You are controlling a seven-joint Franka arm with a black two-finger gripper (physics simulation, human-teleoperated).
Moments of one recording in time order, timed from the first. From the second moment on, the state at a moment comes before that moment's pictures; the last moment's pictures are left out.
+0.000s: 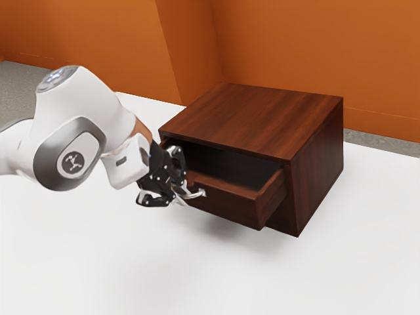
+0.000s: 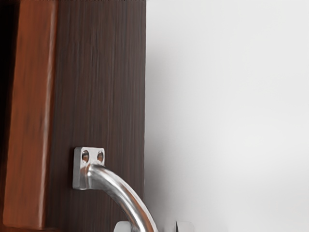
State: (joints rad) arm -0.52 -0.31 0.51 -2.13 0.04 2.24 1.51
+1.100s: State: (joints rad) arm -0.28 -0.47 0.30 -2.29 0.05 2.24 1.49
